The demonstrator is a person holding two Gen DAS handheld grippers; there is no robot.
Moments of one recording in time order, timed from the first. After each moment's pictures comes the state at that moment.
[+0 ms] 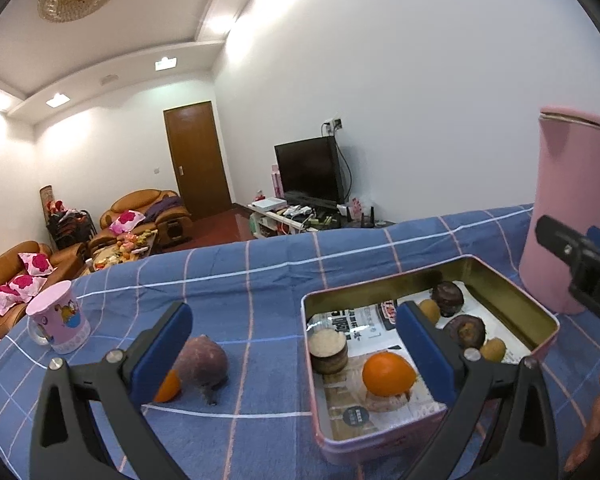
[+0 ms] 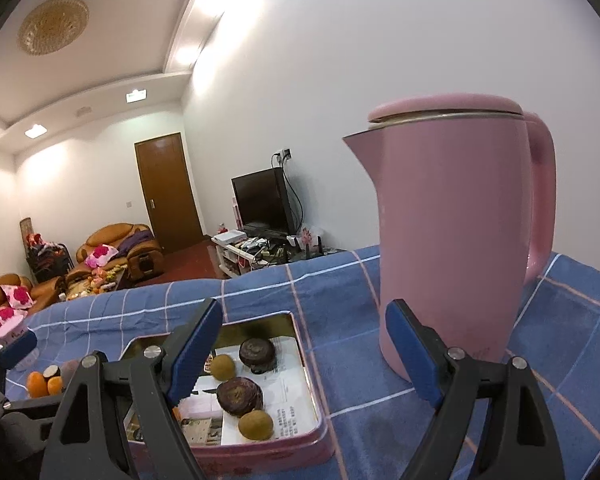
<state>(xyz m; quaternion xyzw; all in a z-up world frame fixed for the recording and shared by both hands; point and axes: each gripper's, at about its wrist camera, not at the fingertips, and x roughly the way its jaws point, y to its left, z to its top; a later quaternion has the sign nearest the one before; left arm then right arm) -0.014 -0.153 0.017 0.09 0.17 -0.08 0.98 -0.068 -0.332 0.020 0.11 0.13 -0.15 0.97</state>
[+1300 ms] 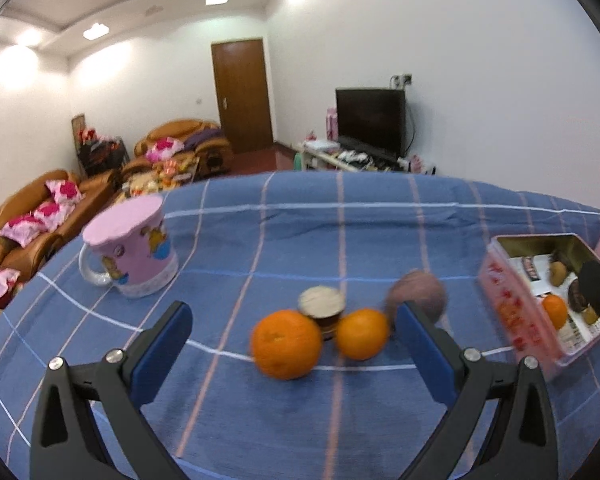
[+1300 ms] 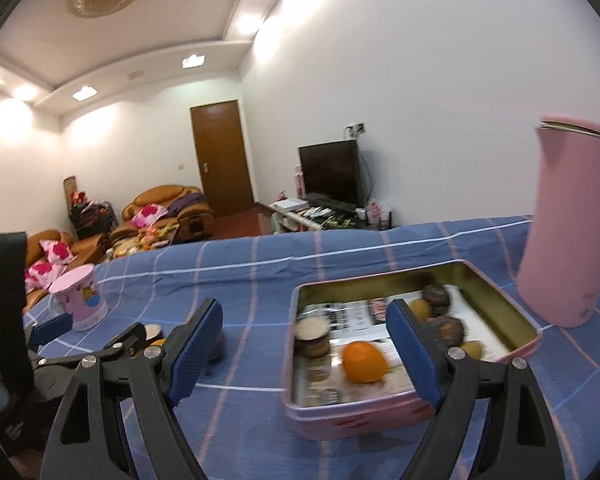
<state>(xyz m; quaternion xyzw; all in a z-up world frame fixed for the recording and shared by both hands) 0.038 0.022 -0.003 0.03 0.29 0.00 0.96 -0.037 -0.166 0.017 0.07 0.18 -0.04 0.98</state>
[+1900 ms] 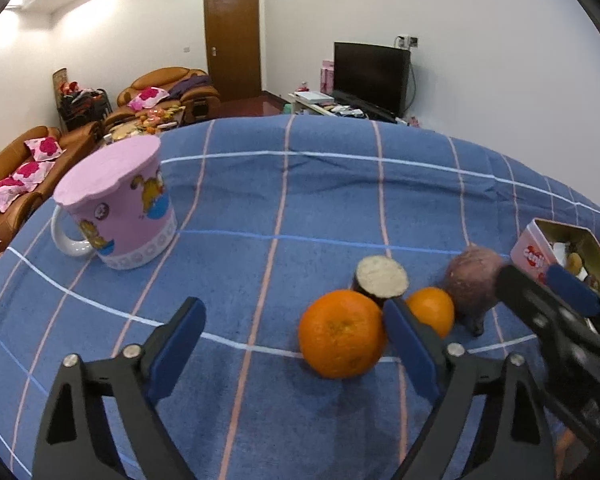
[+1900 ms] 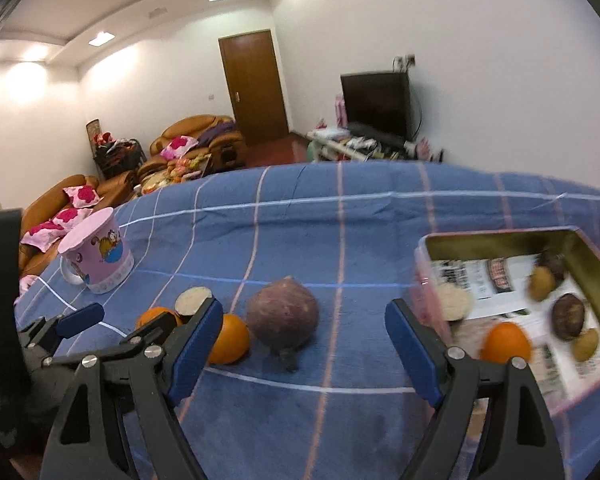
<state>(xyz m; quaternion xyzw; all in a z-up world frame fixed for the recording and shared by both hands) 0.073 0.055 -0.027 0.01 0.38 -0.04 0.93 0.052 -0.105 -0.012 0.08 0.31 0.03 0.95</state>
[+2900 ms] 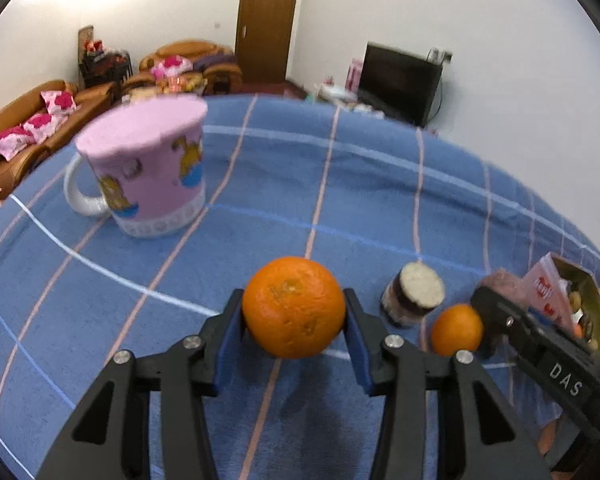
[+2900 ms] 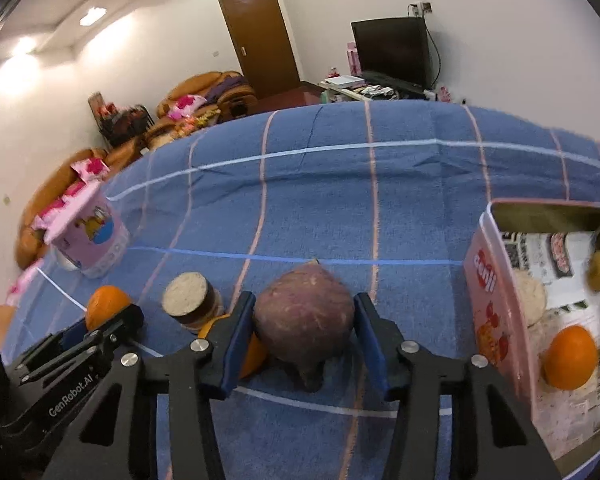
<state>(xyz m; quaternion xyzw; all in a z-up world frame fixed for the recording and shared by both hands) 0.069 0.091 -0.029 -0.07 0.38 0.00 0.92 0.089 -0.105 -0.037 0.11 0.39 0.07 0.91</state>
